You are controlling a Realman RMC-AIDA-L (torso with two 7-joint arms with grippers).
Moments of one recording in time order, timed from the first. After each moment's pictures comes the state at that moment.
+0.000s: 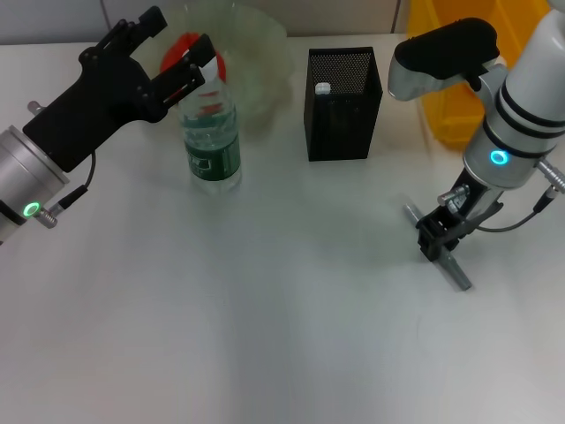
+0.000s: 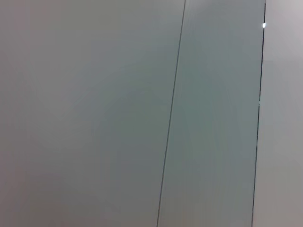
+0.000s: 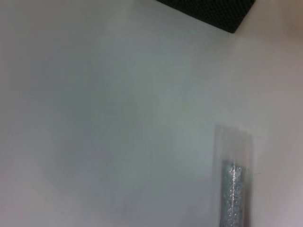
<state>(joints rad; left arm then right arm) -0.37 -2.07 1.34 0.49 0.76 1.31 -0.87 0.94 2.09 -1.42 -0.78 -2.73 -1.47 2.92</state>
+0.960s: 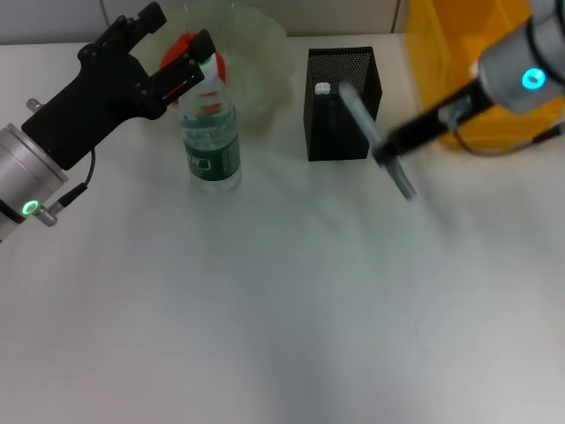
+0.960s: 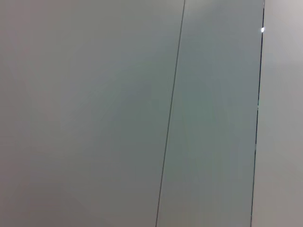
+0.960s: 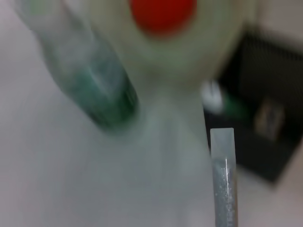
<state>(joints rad) -0.37 -2.07 1.34 0.49 0.76 1.32 -0.88 0.75 2.08 -1.27 -1.28 -2.51 -1.52 2.75</state>
